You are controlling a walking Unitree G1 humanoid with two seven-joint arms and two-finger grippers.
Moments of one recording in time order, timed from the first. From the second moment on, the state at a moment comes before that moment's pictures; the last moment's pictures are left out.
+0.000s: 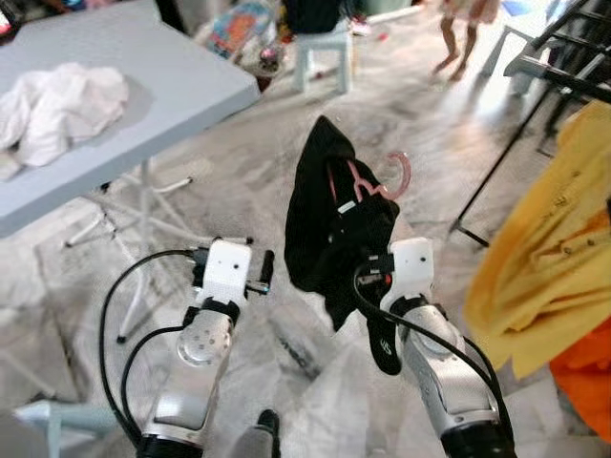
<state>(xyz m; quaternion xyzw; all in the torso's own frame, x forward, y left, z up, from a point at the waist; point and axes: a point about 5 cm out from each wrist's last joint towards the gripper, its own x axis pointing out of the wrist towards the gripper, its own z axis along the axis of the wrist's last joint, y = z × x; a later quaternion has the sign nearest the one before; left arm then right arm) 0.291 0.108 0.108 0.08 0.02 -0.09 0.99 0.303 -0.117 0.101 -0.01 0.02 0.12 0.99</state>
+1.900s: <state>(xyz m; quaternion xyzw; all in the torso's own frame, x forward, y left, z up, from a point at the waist) 0.296 0.123 0.111 0.10 0.00 -0.08 0.99 0.249 -0.133 0.116 -0.07 0.11 0.52 0.84</state>
